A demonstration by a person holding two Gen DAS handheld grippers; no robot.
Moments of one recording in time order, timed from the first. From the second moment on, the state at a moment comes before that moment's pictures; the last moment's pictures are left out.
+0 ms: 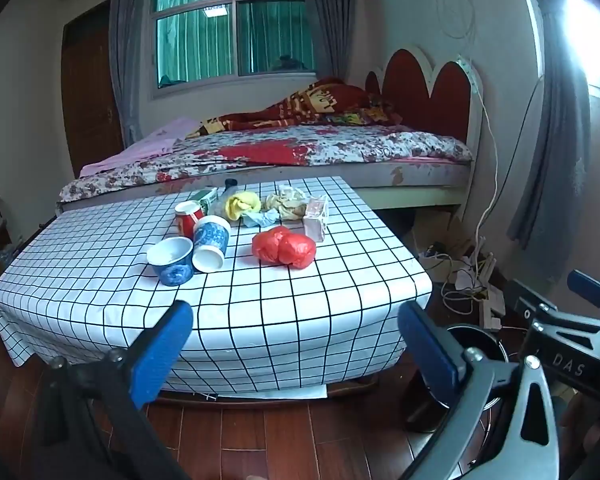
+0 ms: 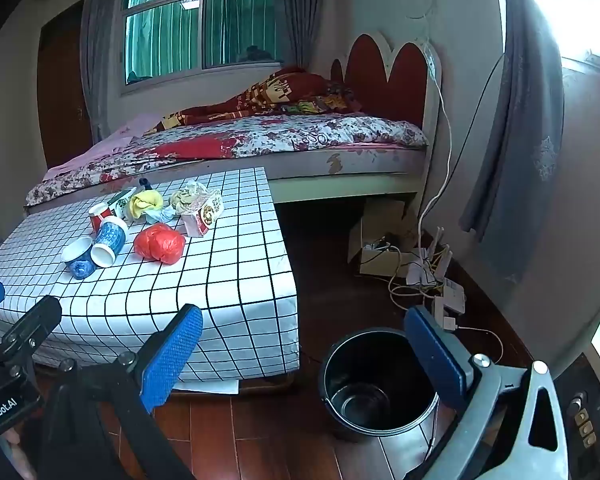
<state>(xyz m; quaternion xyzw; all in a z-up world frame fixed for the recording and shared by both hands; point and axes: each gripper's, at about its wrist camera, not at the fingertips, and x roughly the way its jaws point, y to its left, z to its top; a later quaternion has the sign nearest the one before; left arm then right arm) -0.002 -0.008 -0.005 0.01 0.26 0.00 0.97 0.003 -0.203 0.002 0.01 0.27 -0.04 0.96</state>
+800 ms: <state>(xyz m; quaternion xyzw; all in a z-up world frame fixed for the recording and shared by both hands) -0.002 -0.005 -0.001 0.01 0.26 0.00 0.97 0.003 -0.198 0.004 0.00 0.27 -0.04 0.96</state>
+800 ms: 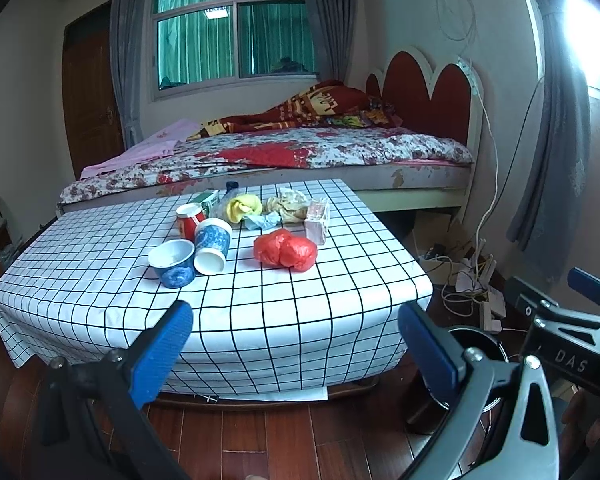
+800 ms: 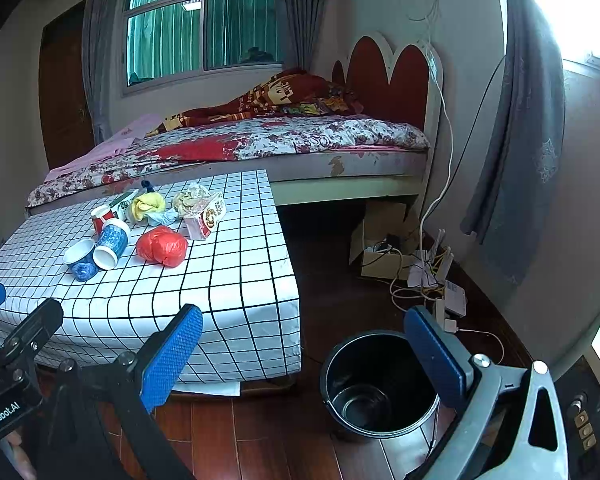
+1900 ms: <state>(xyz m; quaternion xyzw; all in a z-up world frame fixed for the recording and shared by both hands) 0.000 -0.008 0.002 0.01 0.26 0.00 0.97 0.007 -0.198 0.009 0.00 0.27 -0.04 0.96</state>
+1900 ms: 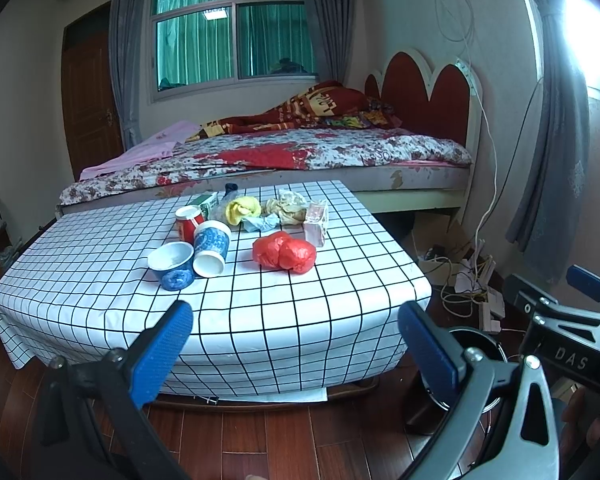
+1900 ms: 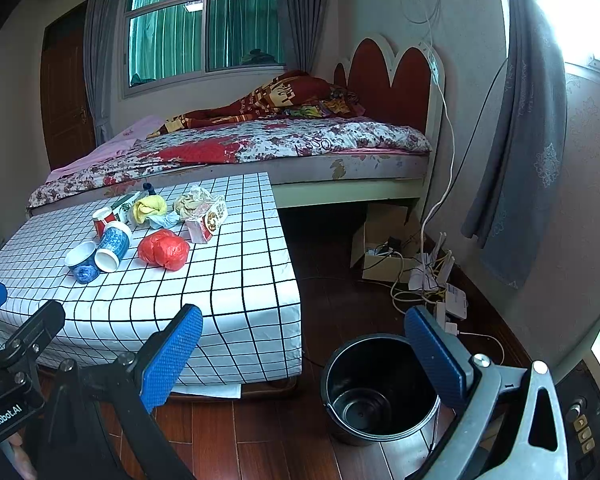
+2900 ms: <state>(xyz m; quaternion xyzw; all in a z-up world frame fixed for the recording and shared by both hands) 0.032 0.042 -0.029 -0.02 0.29 0.03 0.96 0.046 -0.182 -0.016 -0.03 0.29 0.02 0.96</state>
